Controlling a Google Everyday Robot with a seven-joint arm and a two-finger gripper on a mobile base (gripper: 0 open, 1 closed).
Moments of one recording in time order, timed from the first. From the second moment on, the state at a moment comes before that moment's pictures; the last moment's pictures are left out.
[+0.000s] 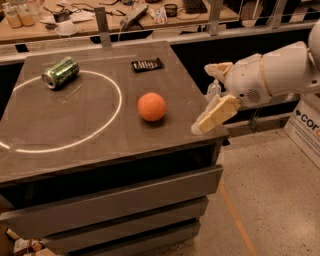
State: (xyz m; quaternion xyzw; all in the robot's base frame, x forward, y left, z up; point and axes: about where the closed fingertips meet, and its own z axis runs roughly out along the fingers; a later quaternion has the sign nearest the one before) arm 0.538 -0.097 0.928 -0.56 0.69 0.20 0.42
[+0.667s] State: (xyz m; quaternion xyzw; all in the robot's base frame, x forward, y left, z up) arm 0.584 -0.037 0.877 -0.57 0.65 0.28 0.42
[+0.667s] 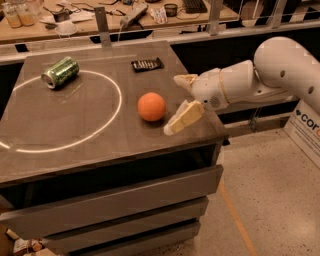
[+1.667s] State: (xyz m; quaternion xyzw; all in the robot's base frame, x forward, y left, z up) arm 0.603 0.014 0.853 -0.57 0.62 0.34 0.41
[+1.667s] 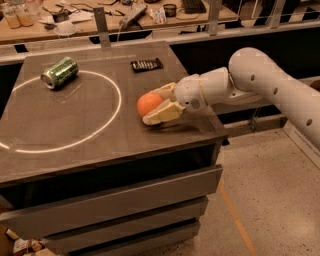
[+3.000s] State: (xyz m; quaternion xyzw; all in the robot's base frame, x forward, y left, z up) arm 0.673 -0.052 0.935 -0.50 0.63 0.16 0.57
